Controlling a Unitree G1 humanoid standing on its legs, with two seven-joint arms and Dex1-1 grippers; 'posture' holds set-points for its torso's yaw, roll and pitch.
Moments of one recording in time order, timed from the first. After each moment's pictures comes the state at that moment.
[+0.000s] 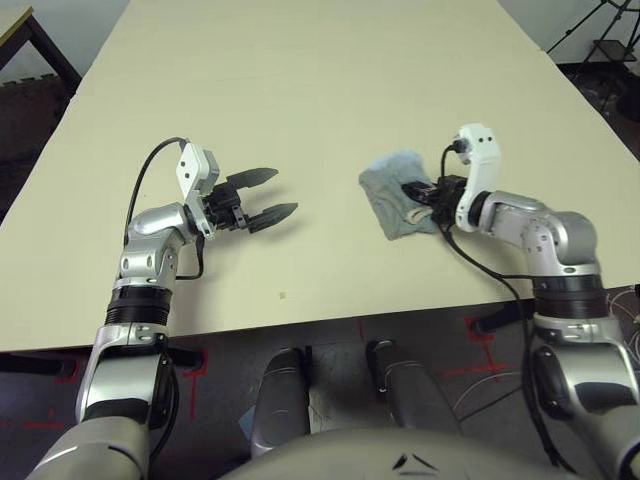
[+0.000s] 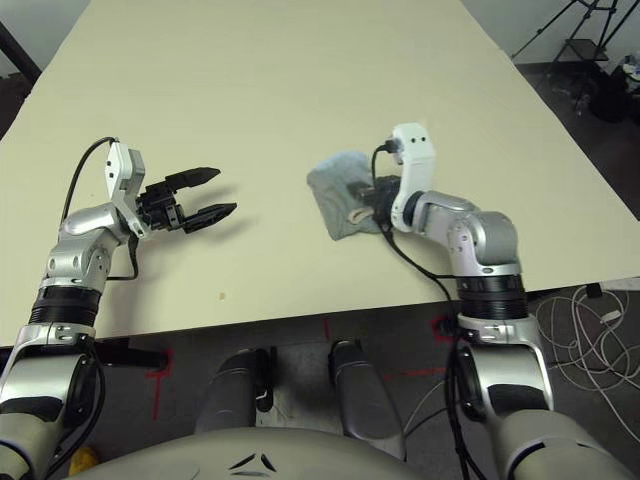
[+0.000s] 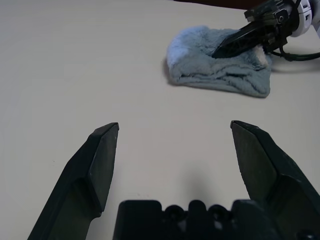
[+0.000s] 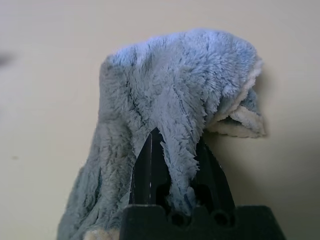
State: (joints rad) left arm -0.51 0.53 0.08 0.45 -0.38 0.03 -1.21; right arm -0.52 -0.44 -0.09 0.06 0.46 0.94 0.47
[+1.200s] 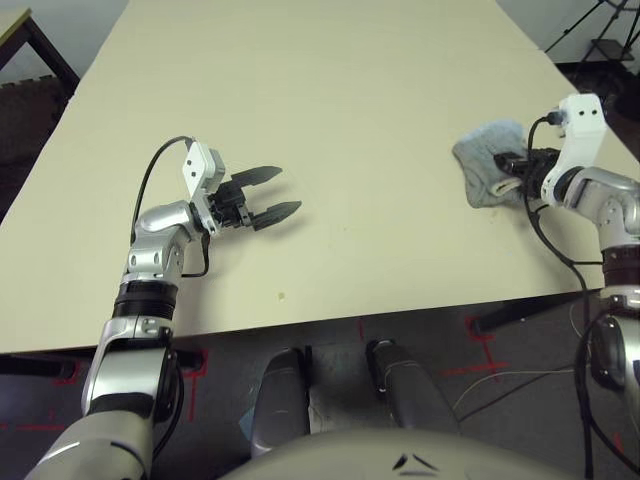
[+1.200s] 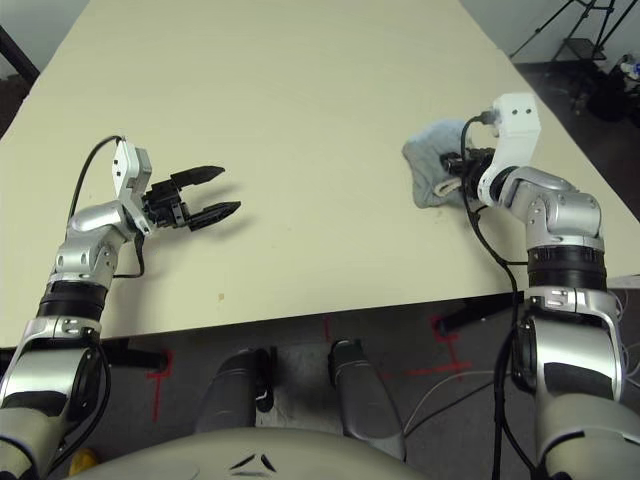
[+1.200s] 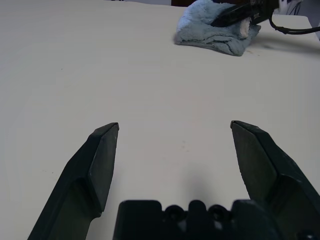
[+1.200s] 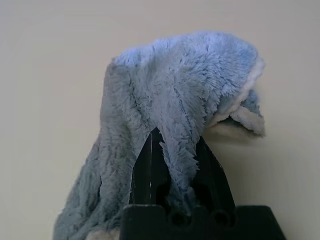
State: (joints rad) left arm -0.54 0.51 0.07 0.49 -0.38 -0.01 -1.21; right arm -0.68 -0.61 -0.16 0.56 0.25 0.56 0.52
